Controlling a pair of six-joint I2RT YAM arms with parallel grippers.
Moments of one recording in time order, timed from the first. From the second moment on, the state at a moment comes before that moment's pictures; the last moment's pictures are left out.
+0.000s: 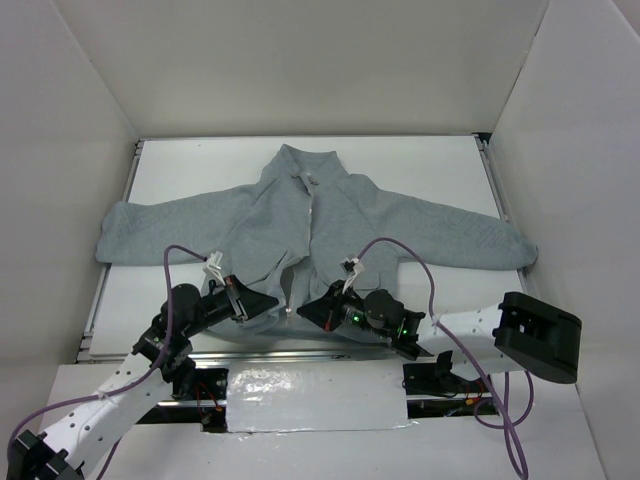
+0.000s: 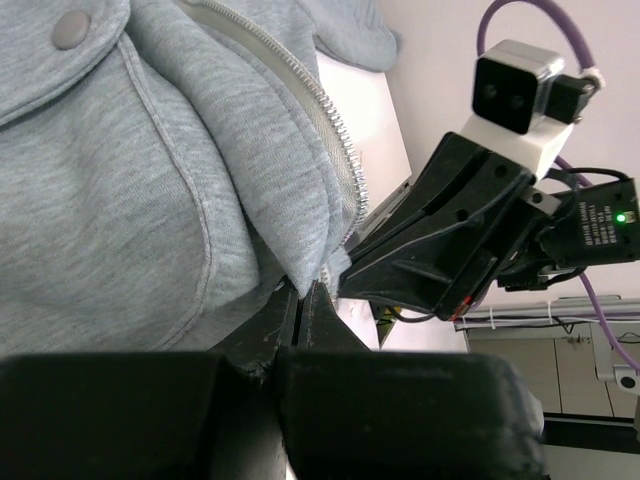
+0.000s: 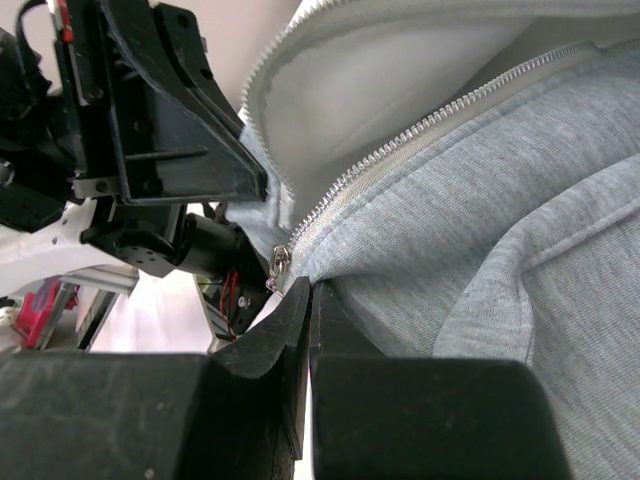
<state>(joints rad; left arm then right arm) -0.53 0.42 0.13 0.09 0.39 -0.97 1.13 1.24 0.25 0.88 0.07 0.83</state>
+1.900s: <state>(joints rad) -0.53 0.44 0.12 0.13 0.41 -0.97 1.11 1.24 0.27 0.86 0.07 0.80</state>
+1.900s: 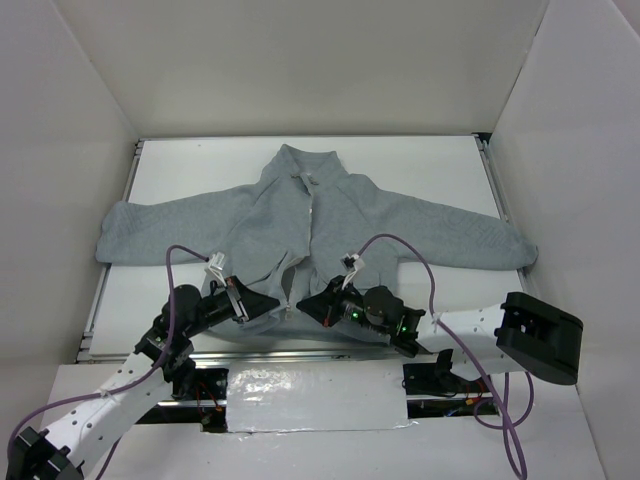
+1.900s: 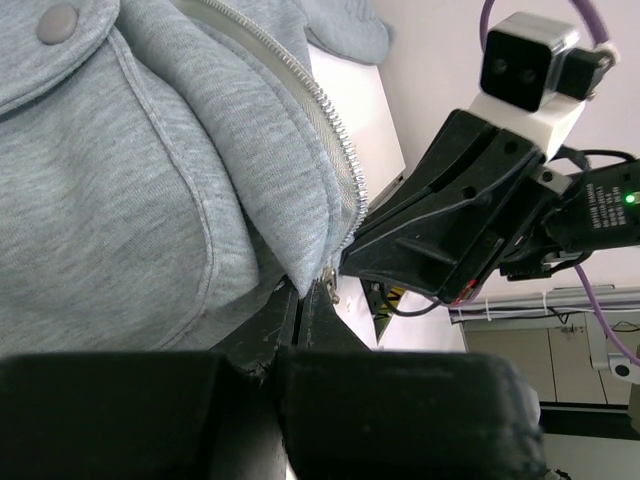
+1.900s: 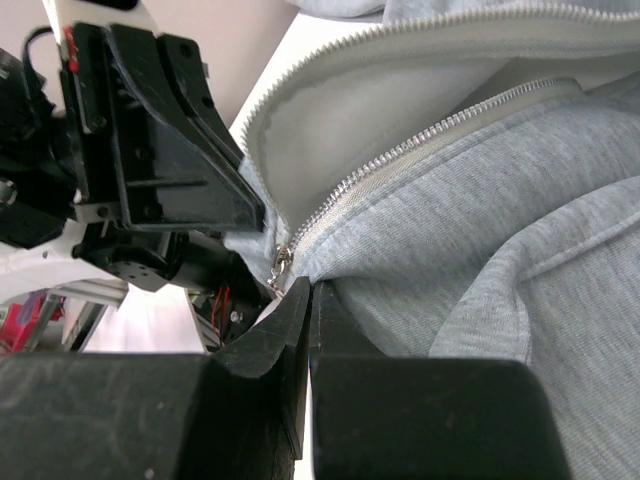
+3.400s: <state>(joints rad) -0.57 0.73 0.04 0.30 0.49 -0.89 1.09 1.38 0.25 0.88 0.00 0.90</state>
